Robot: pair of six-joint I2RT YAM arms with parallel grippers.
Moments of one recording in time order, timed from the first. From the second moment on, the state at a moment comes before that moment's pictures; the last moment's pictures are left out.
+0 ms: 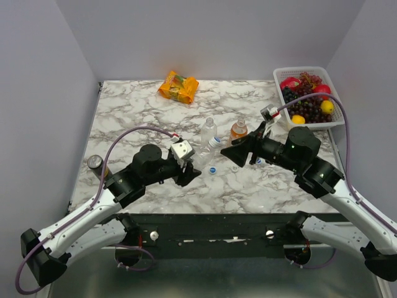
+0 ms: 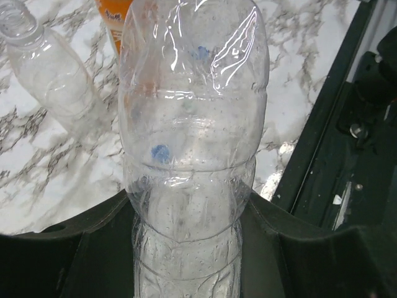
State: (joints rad) left arm -0.79 0.80 0.71 -0.22 0.29 0.00; right arm 0.76 0.85 0.99 -0.25 -0.25 0.42
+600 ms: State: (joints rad) left arm -0.88 0.81 0.73 -0.28 0.05 0.02; right arm 0.76 1.05 0.97 -0.06 -0.17 0.66
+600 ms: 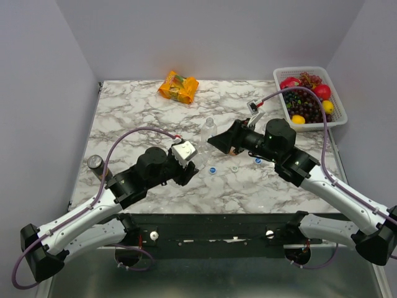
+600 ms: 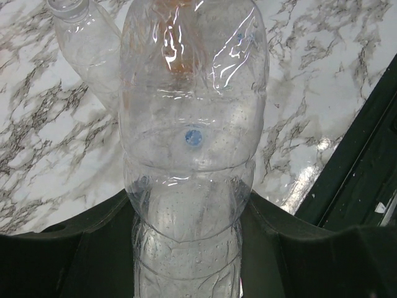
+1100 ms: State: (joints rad) left arm -0.91 0.81 0.73 -0.29 0.00 0.03; right arm 0.76 1.10 0.97 -0.01 -0.17 0.69
